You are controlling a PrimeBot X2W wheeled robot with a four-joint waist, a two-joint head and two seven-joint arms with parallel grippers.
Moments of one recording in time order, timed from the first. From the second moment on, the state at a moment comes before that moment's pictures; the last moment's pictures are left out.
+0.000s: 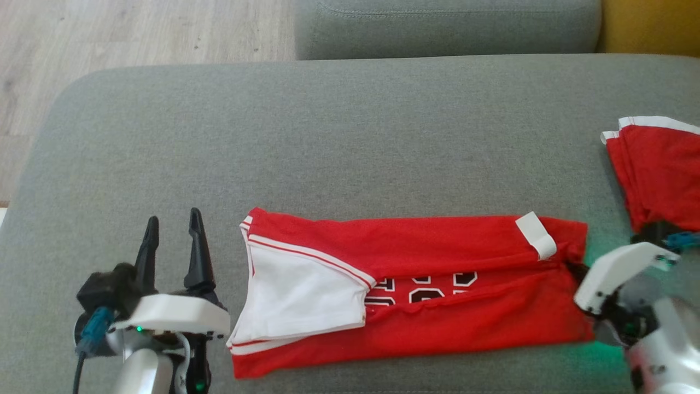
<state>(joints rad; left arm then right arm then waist) -0.04 0.09 -0.17 0.13 -0.35 0.14 -0.25 -0.38 -0.24 0.01 0.87 0.57 0.13 0.44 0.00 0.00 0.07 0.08</state>
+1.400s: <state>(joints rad) 0.00 0.06 -0.12 0.21 -0.32 0.09 -0.25 -0.14 -0.06 0.11 0.28 1.21 0.13 0.60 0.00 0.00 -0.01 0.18</state>
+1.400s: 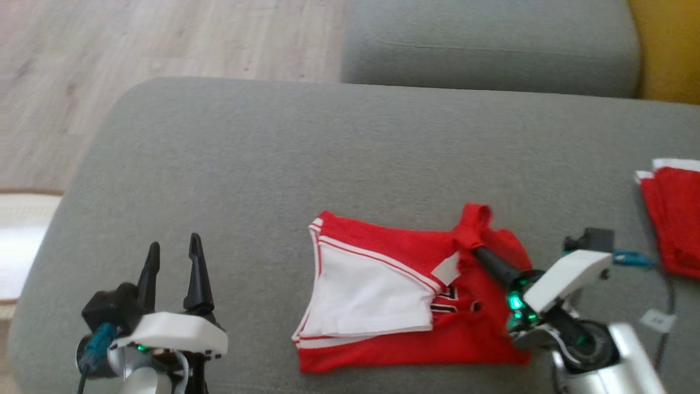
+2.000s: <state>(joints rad) -0.02 0.06 -0.15 0.23 -0.32 0.09 -0.25 -0.42 -0.06 0.43 0.64 1.55 0.13 0.44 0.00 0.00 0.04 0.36</state>
